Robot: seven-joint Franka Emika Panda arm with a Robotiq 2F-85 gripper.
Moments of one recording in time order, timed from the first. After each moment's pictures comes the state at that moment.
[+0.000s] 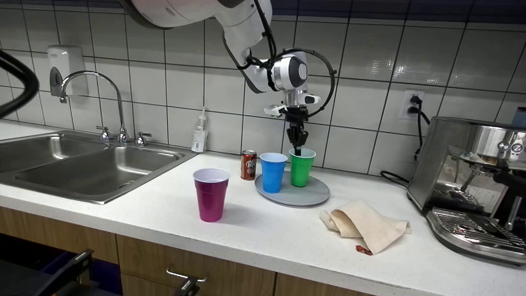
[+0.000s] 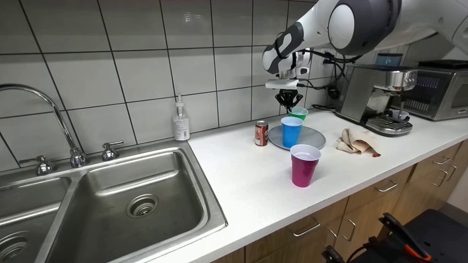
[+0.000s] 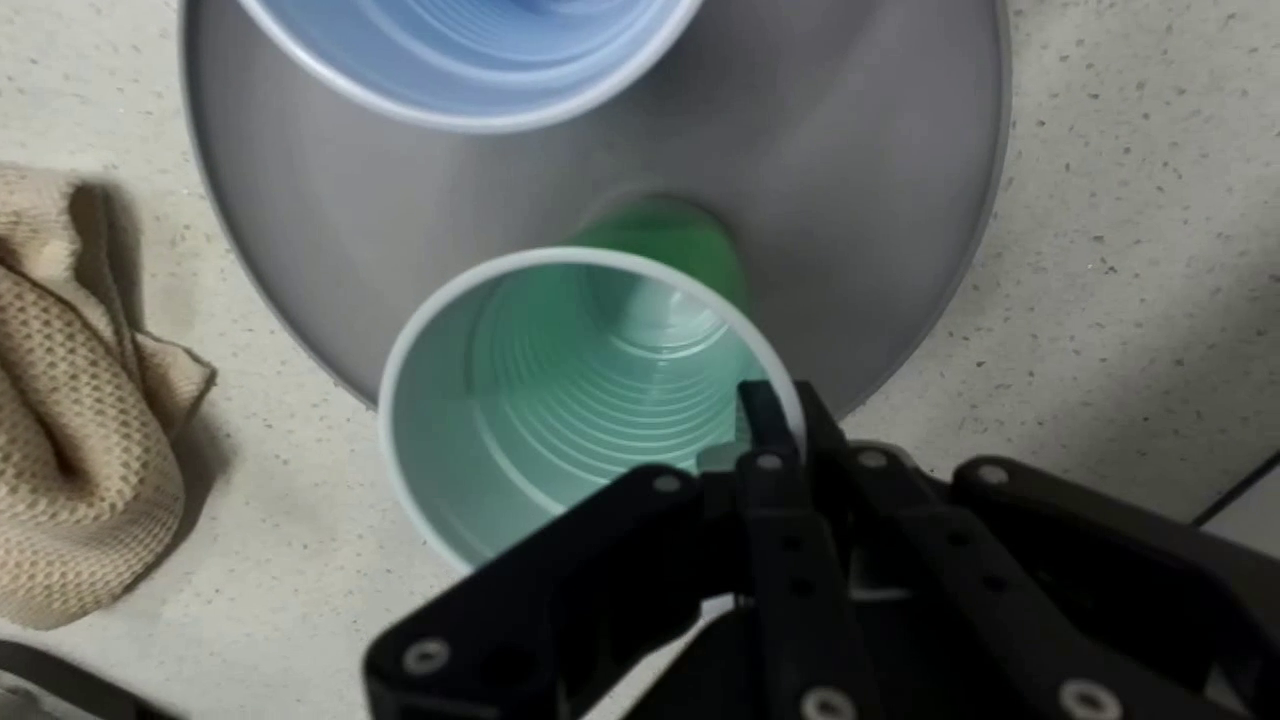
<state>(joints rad) -0.13 0.99 -0.23 -1.04 0.01 2.06 0.75</state>
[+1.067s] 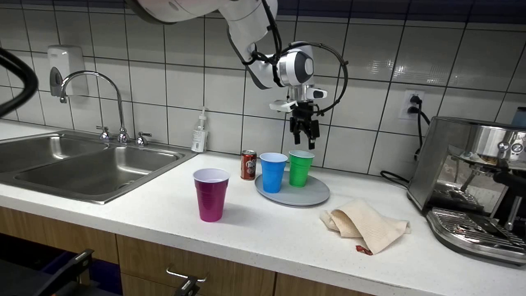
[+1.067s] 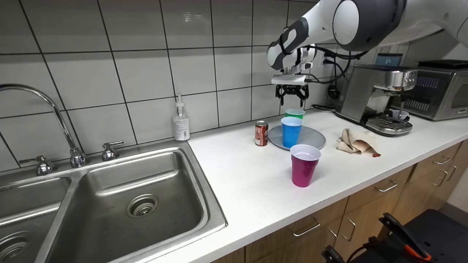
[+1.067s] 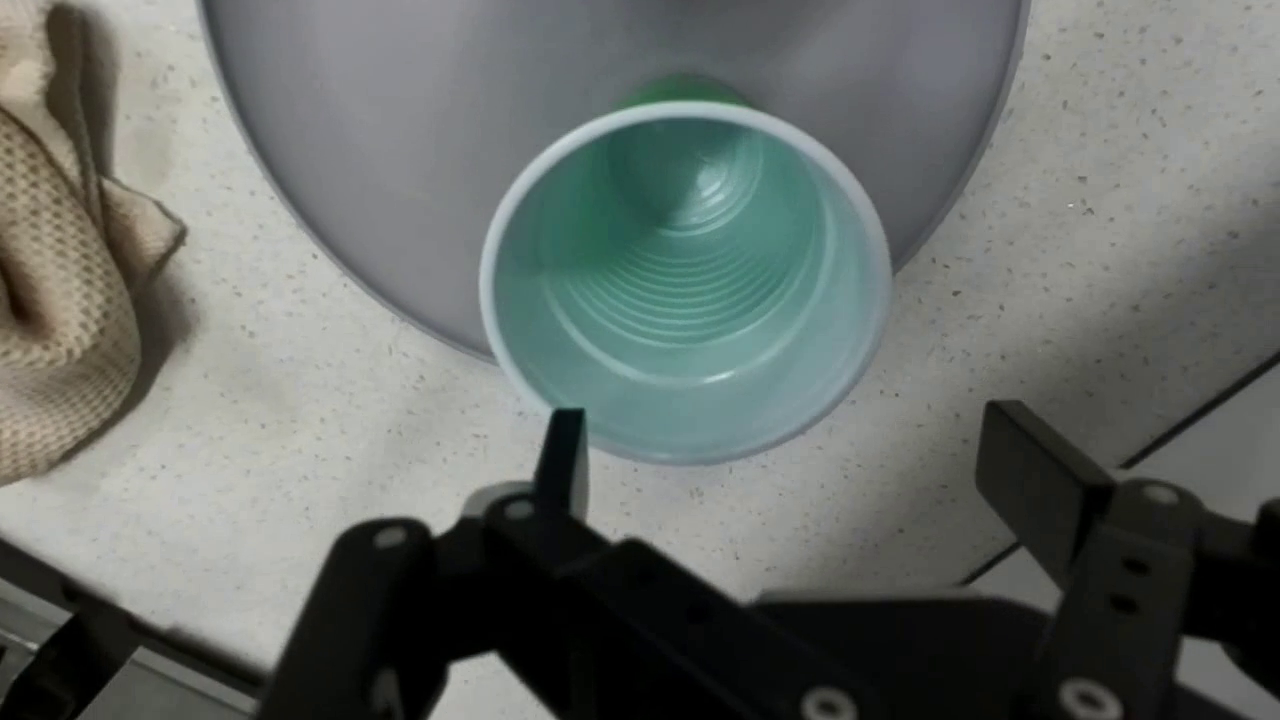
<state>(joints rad) -0.16 0.96 -0.23 -1.05 0.01 2.11 0.60</state>
